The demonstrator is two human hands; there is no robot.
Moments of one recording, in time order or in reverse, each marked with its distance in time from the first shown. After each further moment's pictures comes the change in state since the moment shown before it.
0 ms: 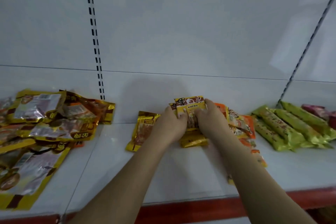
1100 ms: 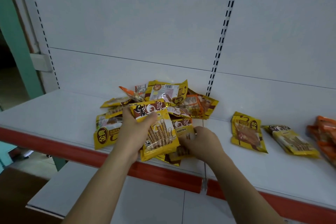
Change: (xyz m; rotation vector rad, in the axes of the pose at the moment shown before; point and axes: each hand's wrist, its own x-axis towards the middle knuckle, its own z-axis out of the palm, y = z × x) left_hand -0.156 -0.217 -0.265 -0.691 0.539 -0.158; right_hand -0.133 -0.150 0.236 -0.227 -0.374 -0.240
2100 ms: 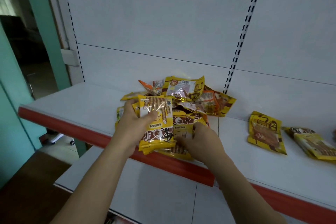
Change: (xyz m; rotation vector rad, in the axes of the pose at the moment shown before) left_hand -0.011 0.002 -0.044 0.057 0.036 0.004; right_hand -0.027 -0.034 0.017 -0.054 -0.006 -0.112
